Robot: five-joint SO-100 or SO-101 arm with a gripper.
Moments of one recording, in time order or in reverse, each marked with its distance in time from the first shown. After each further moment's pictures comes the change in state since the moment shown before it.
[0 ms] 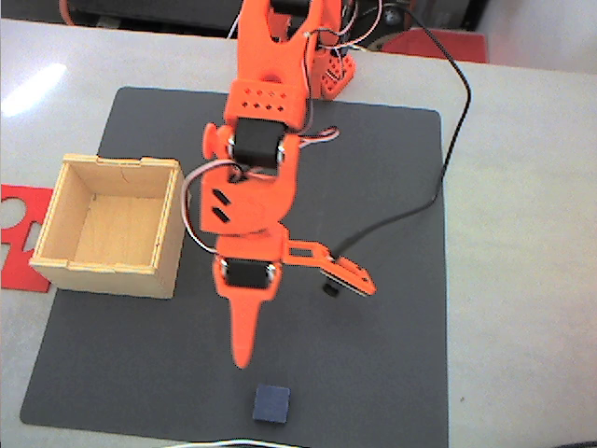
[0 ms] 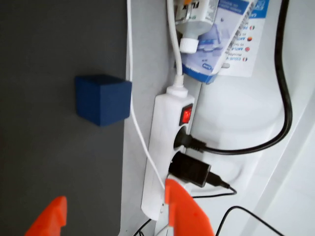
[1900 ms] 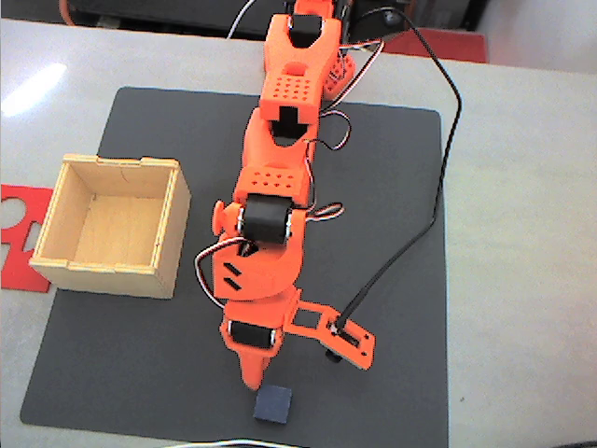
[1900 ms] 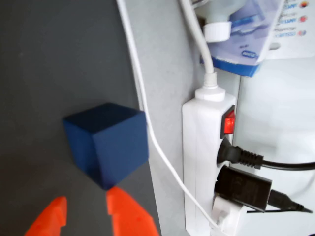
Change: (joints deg) arm -1.0 -54.2 -82.0 31.9 13.7
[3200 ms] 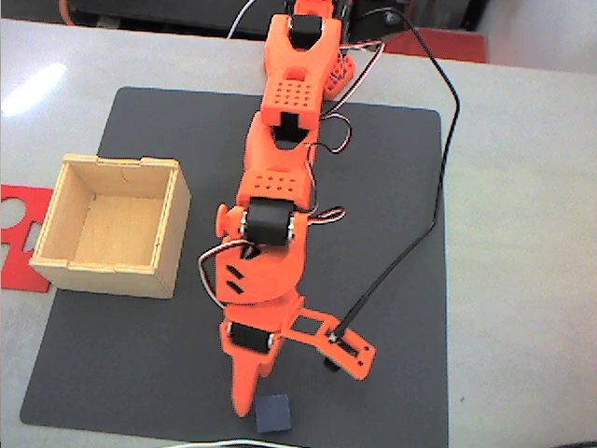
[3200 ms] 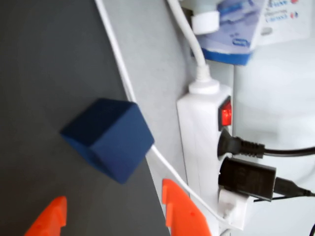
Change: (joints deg) arm 0.4 -2.5 -2.8 -3.0 5.9
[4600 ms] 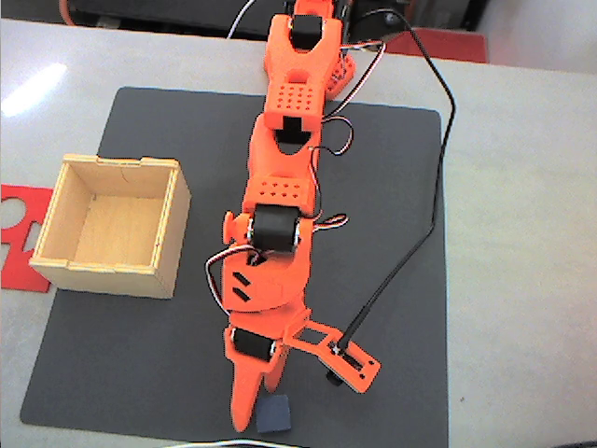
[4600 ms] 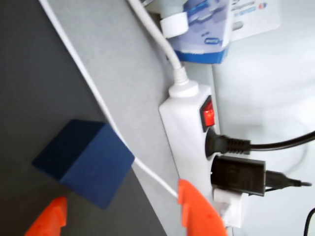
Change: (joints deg) arm -1.5 -1.6 0.0 -6.0 5.7
